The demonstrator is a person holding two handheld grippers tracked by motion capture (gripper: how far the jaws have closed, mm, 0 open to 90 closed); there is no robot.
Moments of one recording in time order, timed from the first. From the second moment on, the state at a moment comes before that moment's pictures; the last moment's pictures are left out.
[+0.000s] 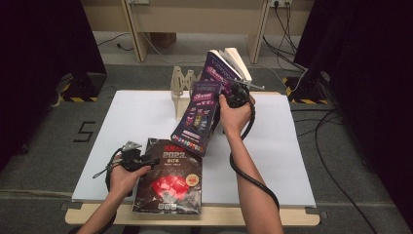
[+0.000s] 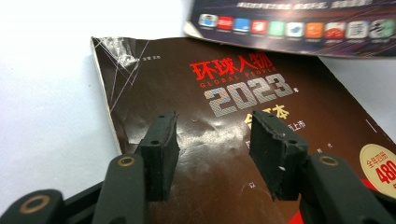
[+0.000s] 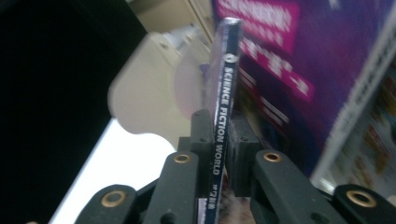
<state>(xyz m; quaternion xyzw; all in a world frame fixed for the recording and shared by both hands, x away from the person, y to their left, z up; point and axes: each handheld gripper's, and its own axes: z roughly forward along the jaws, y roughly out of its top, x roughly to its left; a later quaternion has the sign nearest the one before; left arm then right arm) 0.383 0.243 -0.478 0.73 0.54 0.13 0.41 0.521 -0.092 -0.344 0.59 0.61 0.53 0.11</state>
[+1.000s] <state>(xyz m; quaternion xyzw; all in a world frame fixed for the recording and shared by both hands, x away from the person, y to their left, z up) 0.384 0.243 -0.482 0.73 0.53 0.12 0.41 0.507 -0.103 -0.313 0.51 0.57 0.59 0.27</state>
